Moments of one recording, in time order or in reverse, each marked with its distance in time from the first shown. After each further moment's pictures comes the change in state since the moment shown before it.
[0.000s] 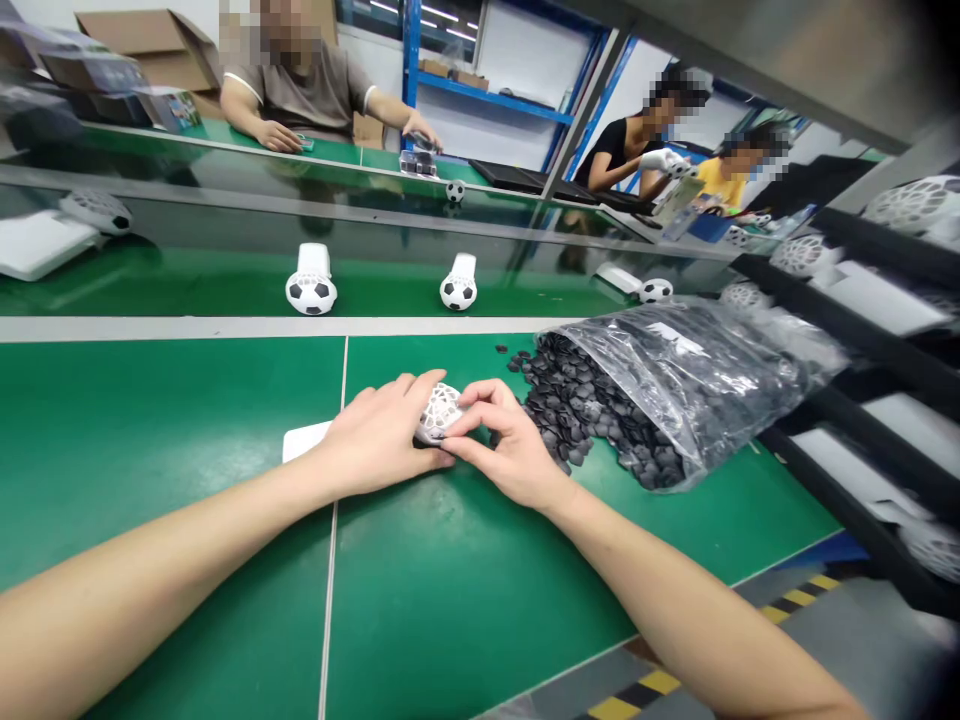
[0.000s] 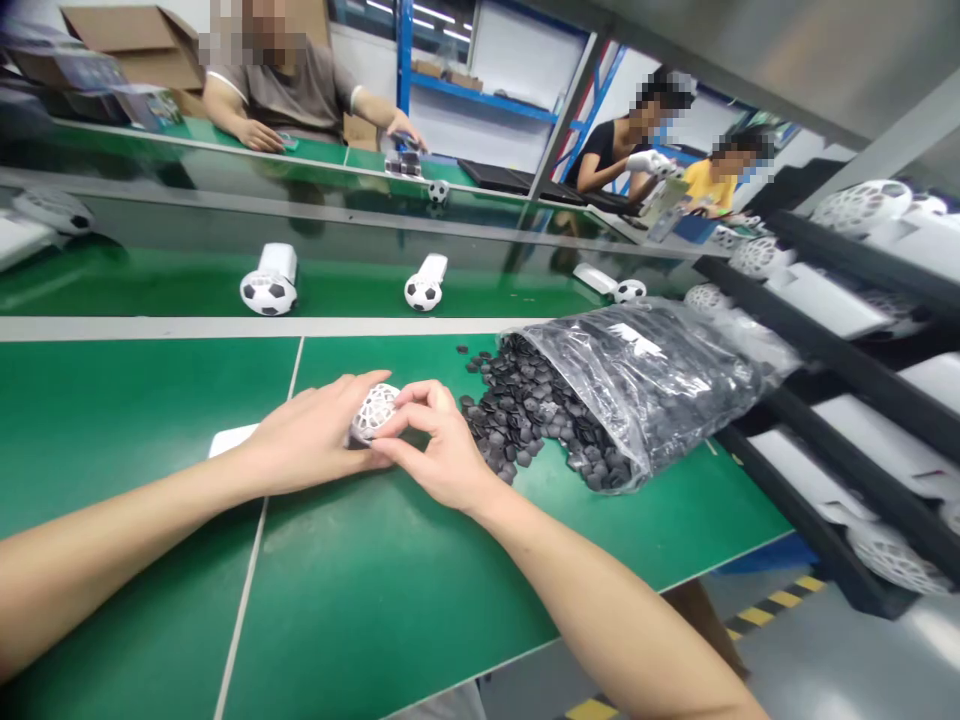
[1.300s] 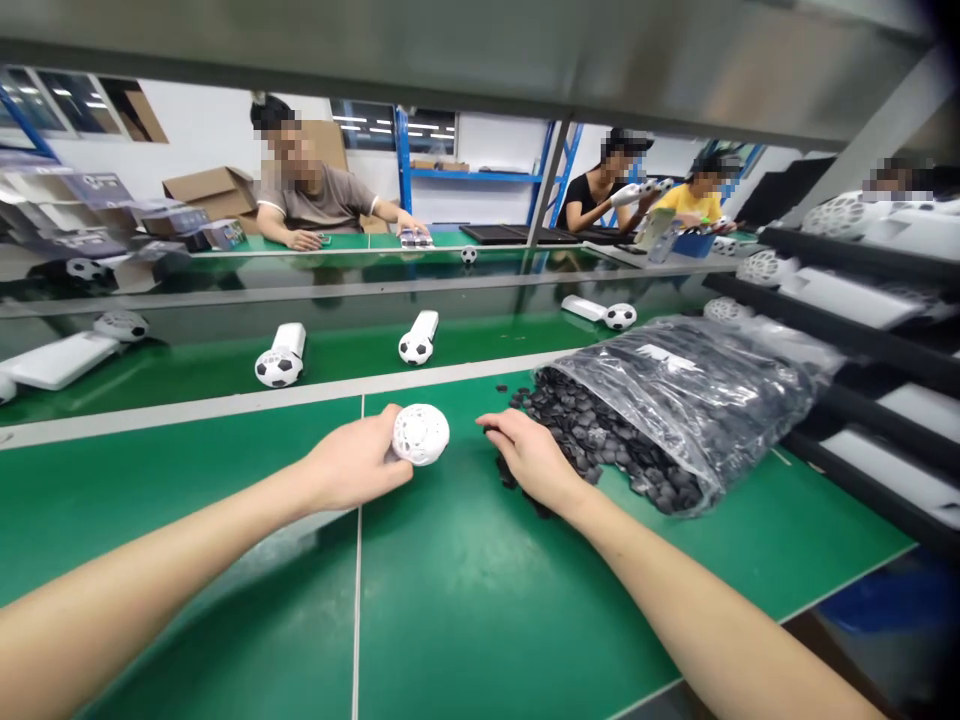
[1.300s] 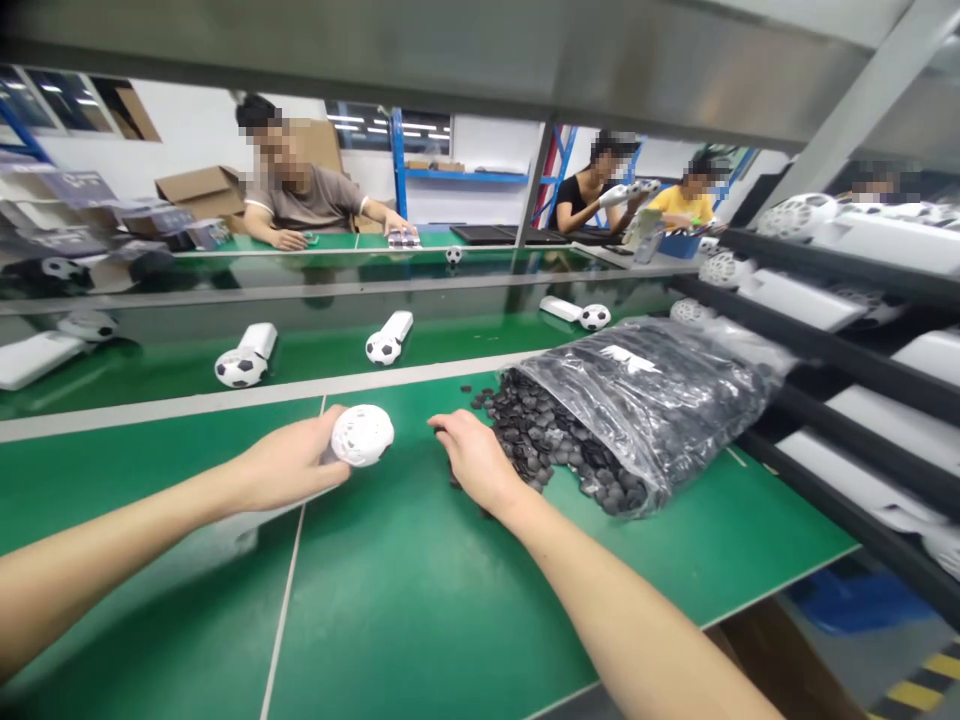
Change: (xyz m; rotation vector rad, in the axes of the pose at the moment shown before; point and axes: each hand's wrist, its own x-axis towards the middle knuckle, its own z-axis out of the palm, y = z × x) left_hand -0.001 -0.023 -0.040 0.014 -0.059 -0.120; right_hand 0.013 0.033 -0.021 -0.331 0.042 0.065
